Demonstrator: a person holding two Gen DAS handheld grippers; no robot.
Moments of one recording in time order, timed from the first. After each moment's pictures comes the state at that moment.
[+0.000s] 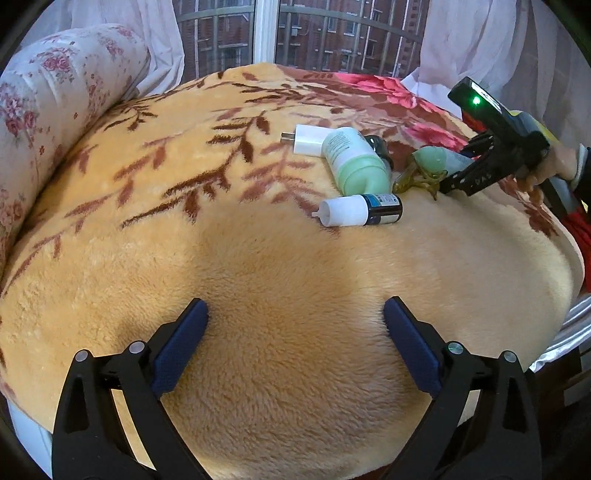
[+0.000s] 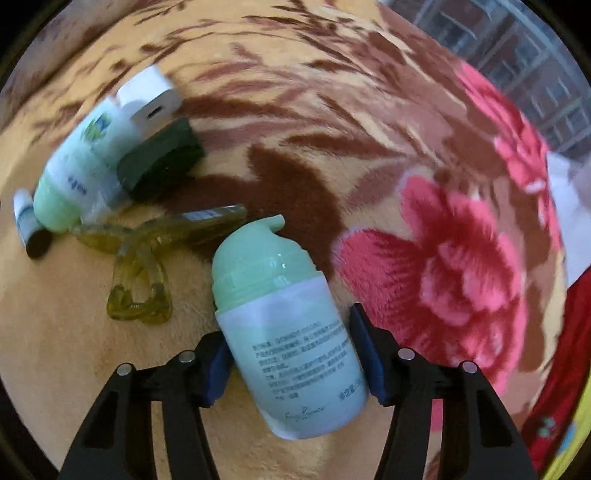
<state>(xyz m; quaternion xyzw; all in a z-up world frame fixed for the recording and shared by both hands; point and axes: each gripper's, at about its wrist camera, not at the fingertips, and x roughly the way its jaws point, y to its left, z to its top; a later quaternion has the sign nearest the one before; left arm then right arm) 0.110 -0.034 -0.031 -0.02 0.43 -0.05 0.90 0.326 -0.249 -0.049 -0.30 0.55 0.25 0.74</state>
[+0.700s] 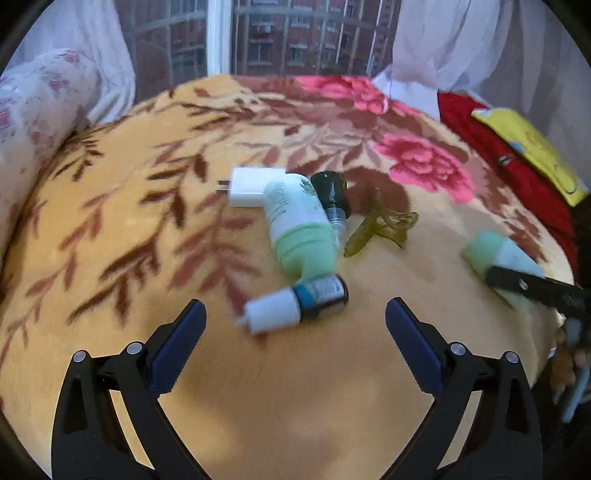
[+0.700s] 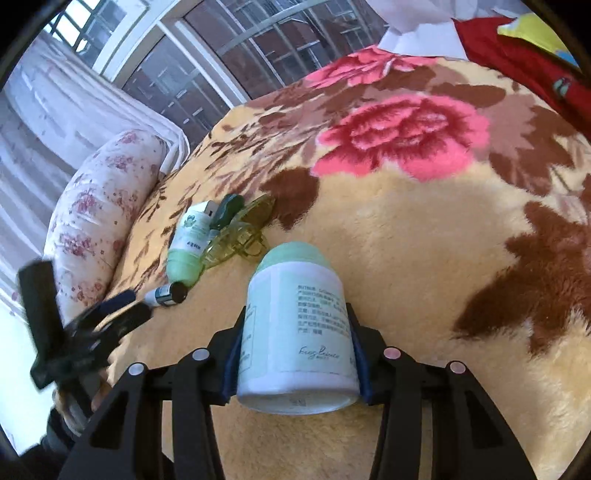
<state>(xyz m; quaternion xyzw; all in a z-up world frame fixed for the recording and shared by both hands) 0.182 -0.082 -0.012 0.00 0.45 -0.11 0.89 0.179 -0.353 -0.032 0.17 0.45 0.21 0.85</state>
